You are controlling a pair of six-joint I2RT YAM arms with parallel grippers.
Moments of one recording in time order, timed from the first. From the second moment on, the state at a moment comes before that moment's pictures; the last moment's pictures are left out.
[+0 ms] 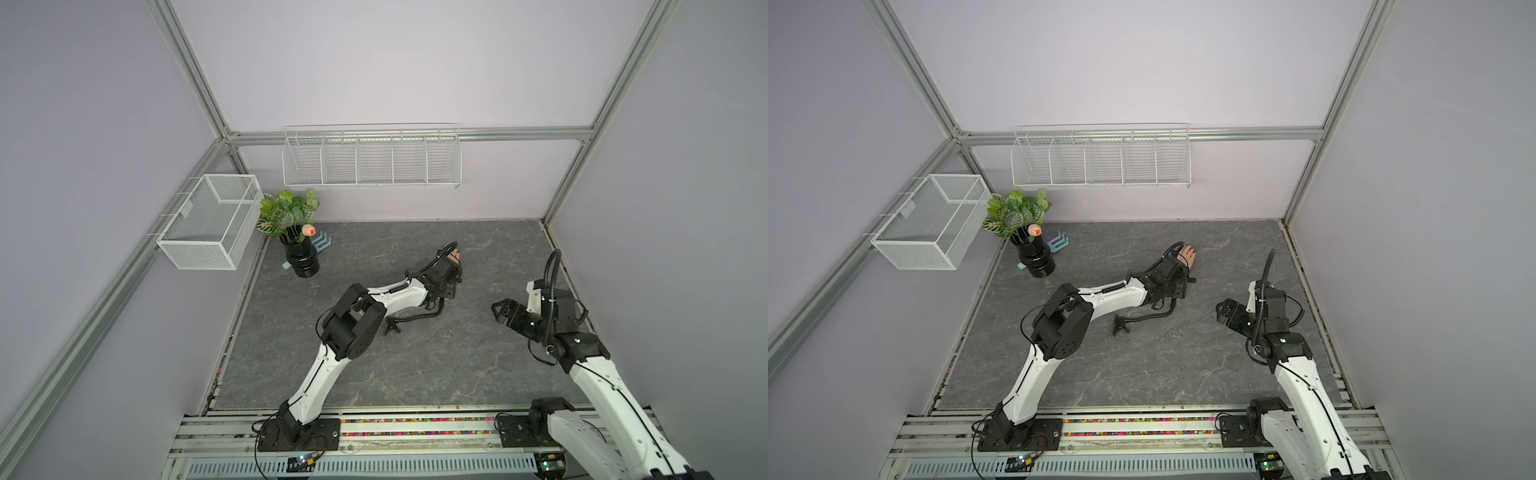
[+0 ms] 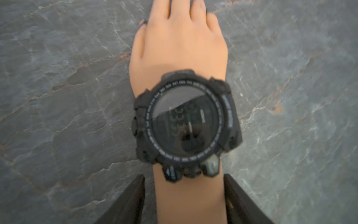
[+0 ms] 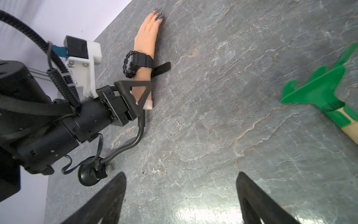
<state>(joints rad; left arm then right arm) -0.90 2.31 1.74 -0.27 -0.19 -0.48 0.09 0.84 0.61 -0.54 -0.22 0.57</state>
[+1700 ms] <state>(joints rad) -0.96 1.74 1.14 -0.42 -0.05 0.01 0.26 1.01 0.70 -0.52 -0.29 0.48</state>
